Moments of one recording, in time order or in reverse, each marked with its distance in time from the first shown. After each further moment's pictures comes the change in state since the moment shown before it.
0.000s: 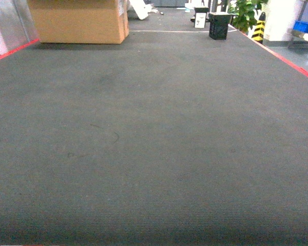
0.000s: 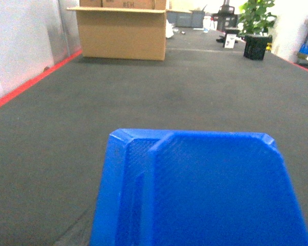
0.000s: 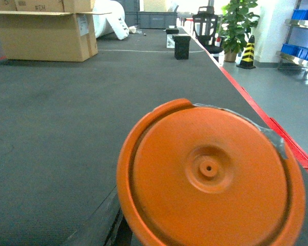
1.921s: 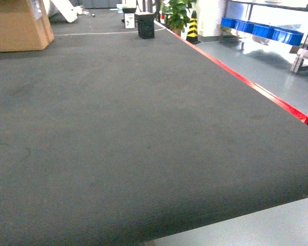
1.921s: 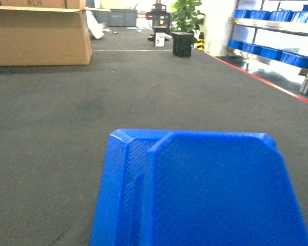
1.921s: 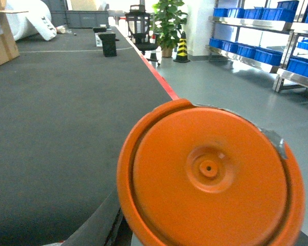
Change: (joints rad) left arm 0.002 0.000 0.000 0.009 0.000 0.000; right arm 0.000 0.000 0.000 -0.005 -0.001 0.000
